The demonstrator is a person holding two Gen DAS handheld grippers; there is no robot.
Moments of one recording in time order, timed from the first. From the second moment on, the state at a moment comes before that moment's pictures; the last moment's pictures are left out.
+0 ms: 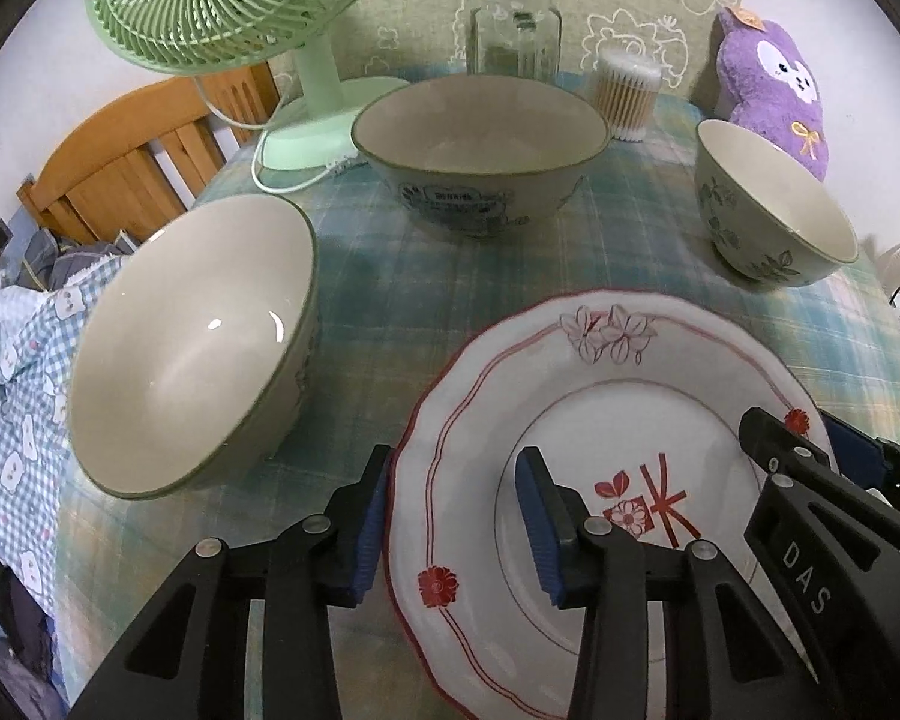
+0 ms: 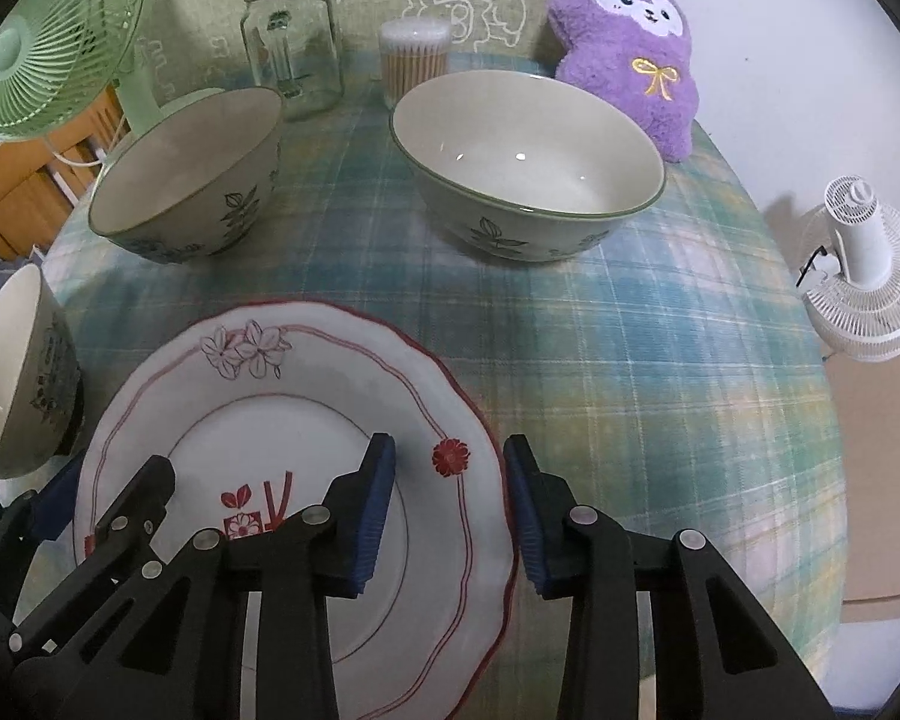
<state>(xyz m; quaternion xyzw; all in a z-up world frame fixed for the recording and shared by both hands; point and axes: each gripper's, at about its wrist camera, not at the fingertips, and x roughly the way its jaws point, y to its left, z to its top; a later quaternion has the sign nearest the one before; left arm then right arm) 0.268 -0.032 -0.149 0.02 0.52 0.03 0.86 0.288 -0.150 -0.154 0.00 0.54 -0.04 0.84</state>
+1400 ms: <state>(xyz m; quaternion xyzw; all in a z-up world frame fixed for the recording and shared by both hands) 0.142 -0.131 -0.099 0.06 0.49 -0.08 0.87 0.123 -0.252 -0.097 0.05 0.51 -0.14 0.85</state>
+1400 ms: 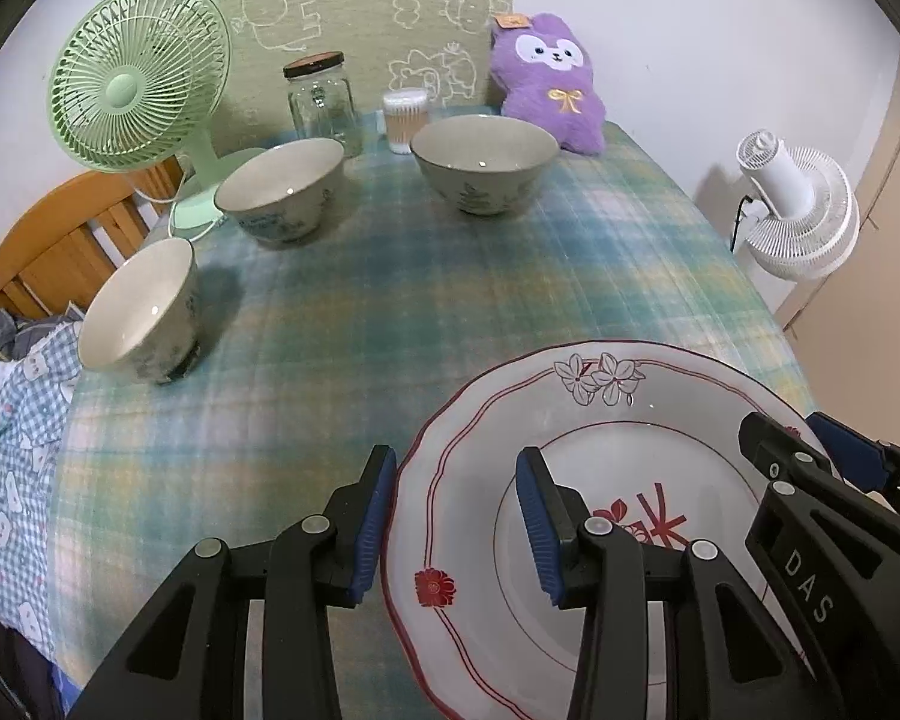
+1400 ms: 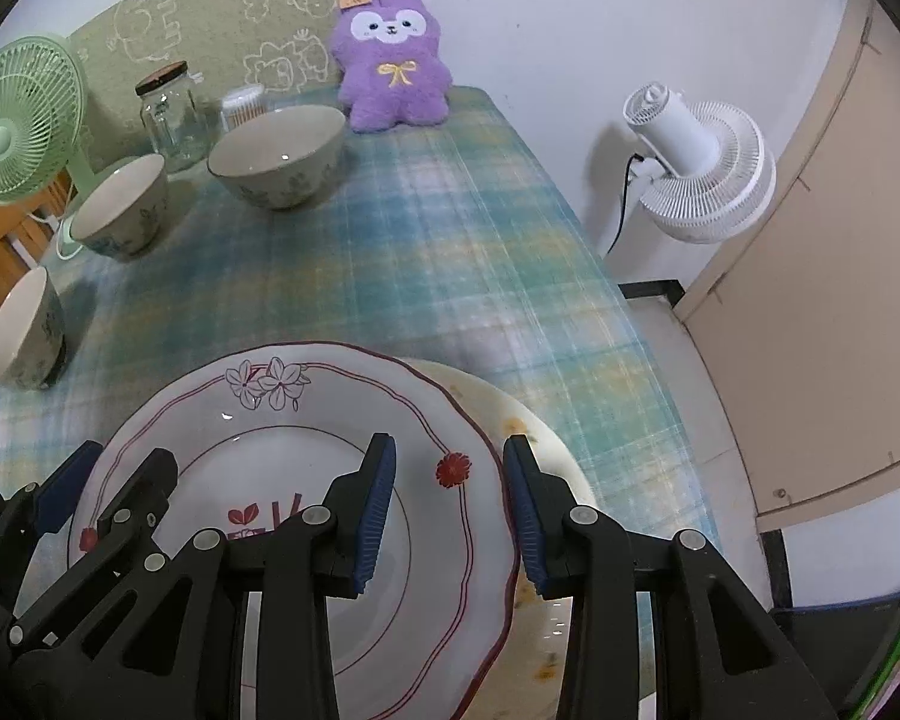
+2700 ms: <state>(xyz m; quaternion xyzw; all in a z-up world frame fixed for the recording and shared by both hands) 0.108 -0.172 -0.124 0.03 0.48 -0.01 0.88 0.107 -0.293 -0.130 0.01 0.53 -0.07 0.85</state>
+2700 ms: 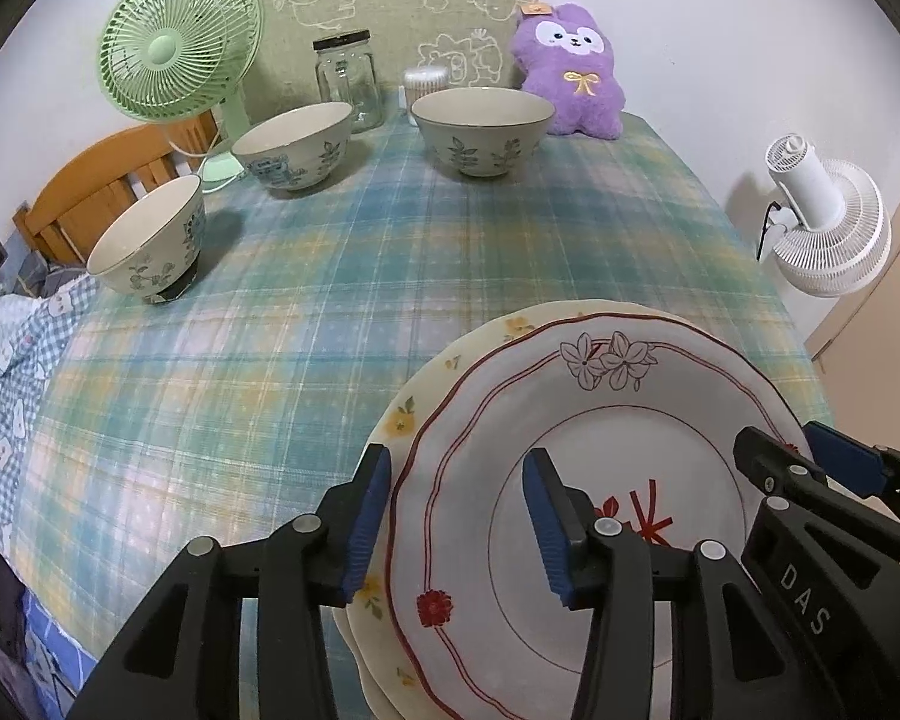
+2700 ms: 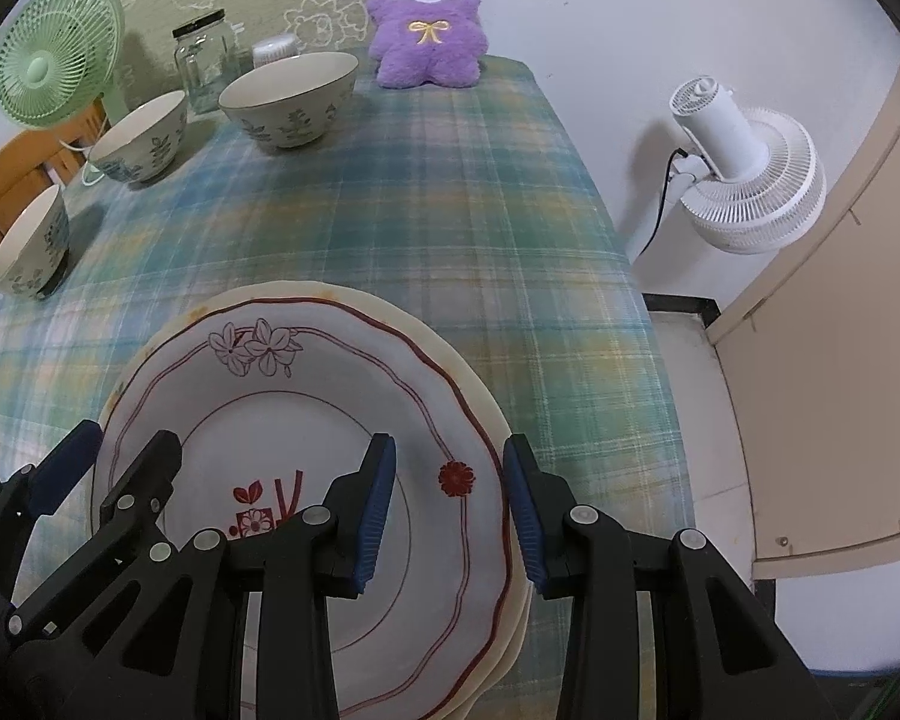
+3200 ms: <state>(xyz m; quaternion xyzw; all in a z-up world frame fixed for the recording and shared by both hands) 0.121 -0.114 -0.058 0.00 0.45 0.00 0.90 0.117 -0.260 -0.059 0.03 0.48 -0.04 0.88</state>
